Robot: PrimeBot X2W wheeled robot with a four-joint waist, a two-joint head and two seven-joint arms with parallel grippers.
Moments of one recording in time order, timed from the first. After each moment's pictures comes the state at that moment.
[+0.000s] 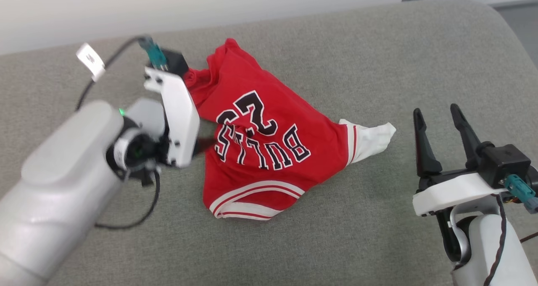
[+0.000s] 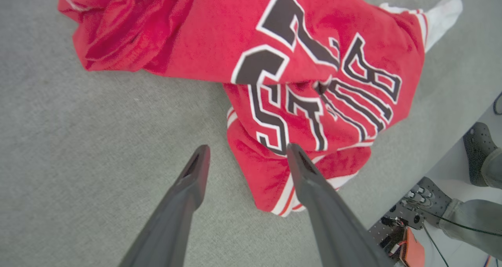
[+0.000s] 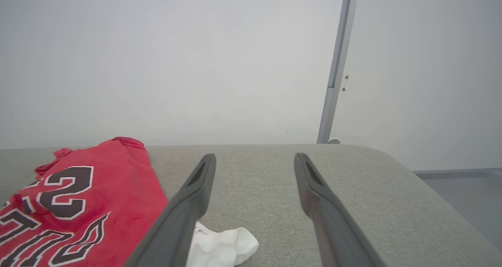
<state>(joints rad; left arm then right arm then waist) -0.97 0.55 -0.92 0.42 -1.11 0.04 0.84 -0.25 -0.05 -0.06 0.17 0.10 0.13 -0.18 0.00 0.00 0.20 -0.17</state>
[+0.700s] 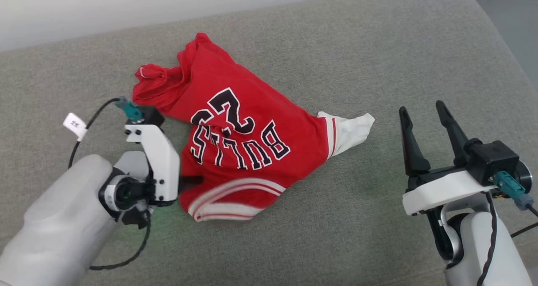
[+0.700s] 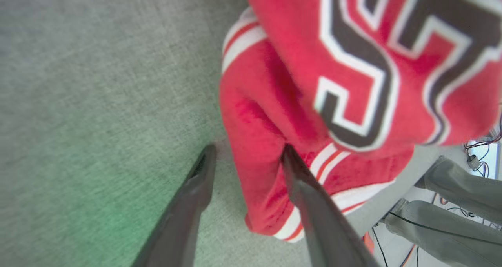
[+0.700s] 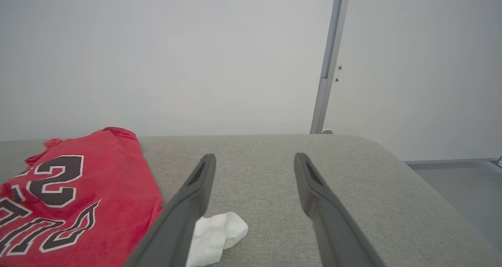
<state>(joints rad) -0.77 0.54 -0.87 0.54 -1.23 0.05 0.74 -0.26 -0.05 0.00 0.15 0.12 0.13 -0.15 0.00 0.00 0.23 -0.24</state>
